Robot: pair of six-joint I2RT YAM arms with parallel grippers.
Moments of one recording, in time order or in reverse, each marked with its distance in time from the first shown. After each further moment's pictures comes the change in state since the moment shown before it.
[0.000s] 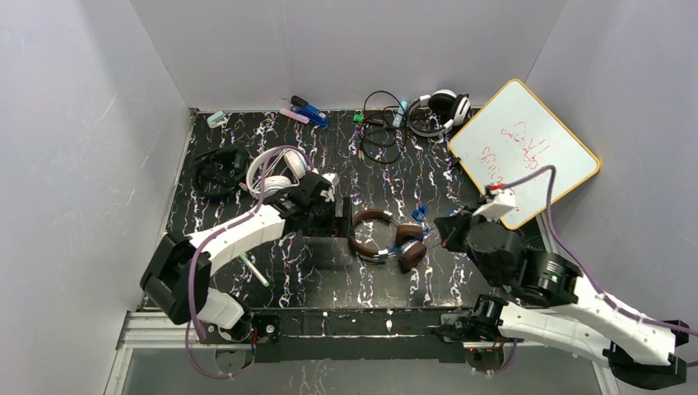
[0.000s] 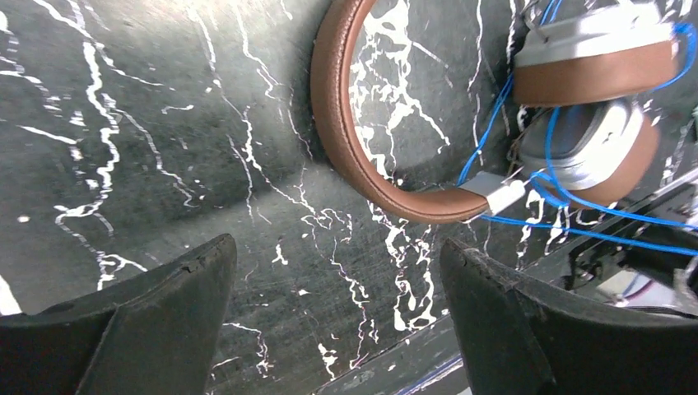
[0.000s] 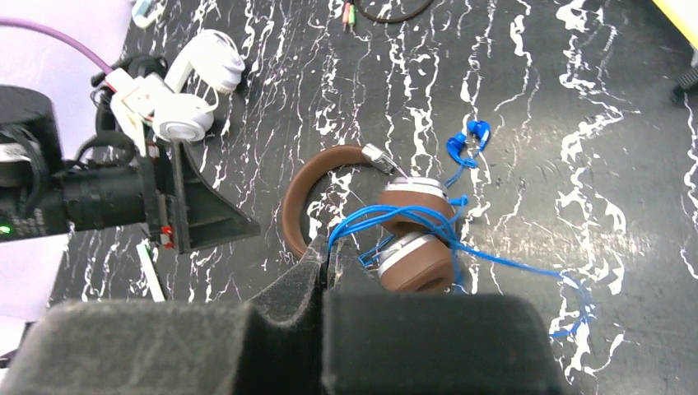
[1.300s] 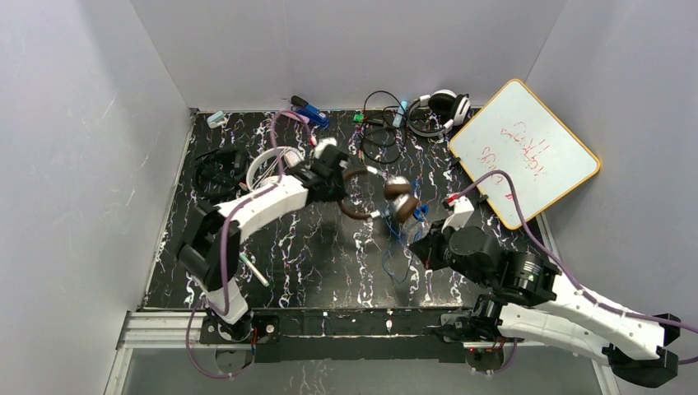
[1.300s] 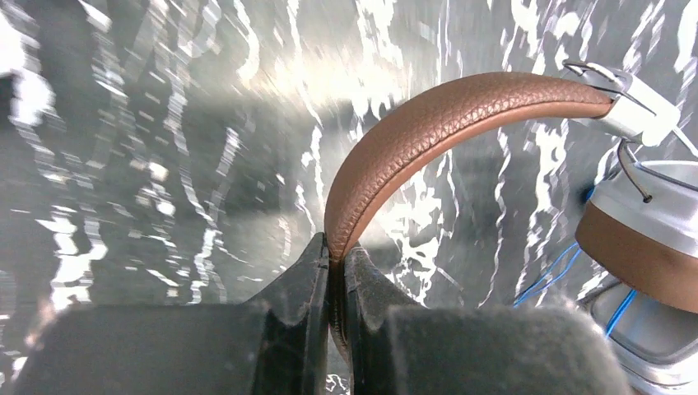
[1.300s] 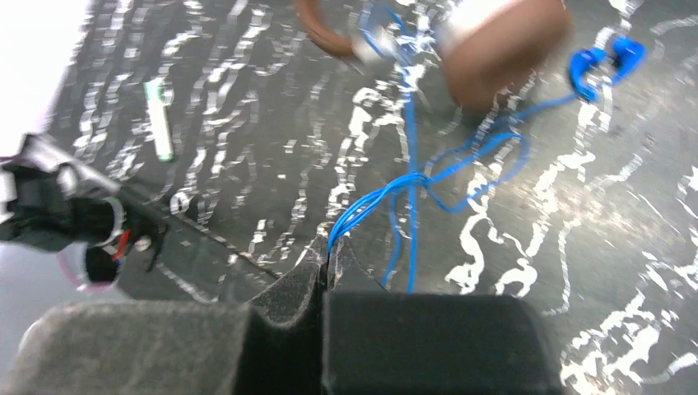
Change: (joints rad) left arm -0.041 0.323 0.314 -0.007 -0.407 -0.123; right arm 0.001 -0.046 -0.142 0.078 -0.372 -0.135
